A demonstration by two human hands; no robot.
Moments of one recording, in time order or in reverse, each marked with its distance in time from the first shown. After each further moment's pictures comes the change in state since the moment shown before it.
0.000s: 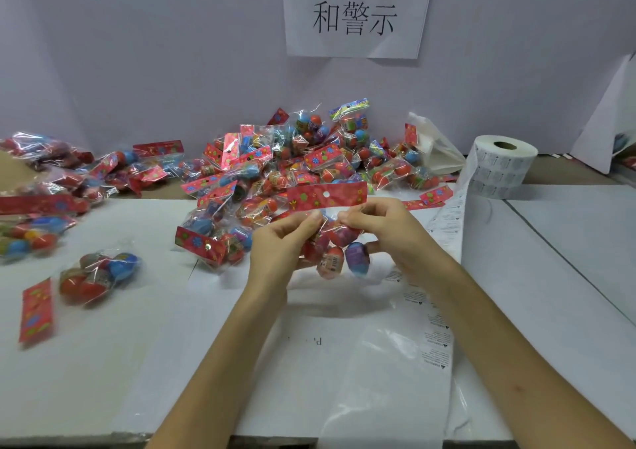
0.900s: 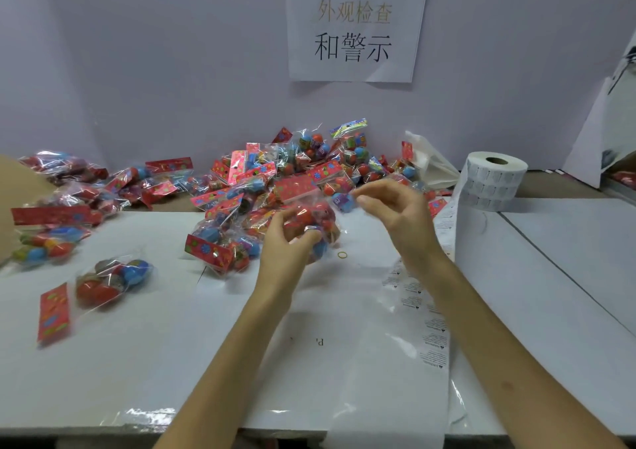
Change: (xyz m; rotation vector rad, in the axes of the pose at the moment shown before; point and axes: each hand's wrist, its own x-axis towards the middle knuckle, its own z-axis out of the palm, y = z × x) left_hand 0.001 0.001 0.003 0.116 0.042 0.077; right_hand -0.002 -0.005 -0.011 0.003 0.181 -0.412
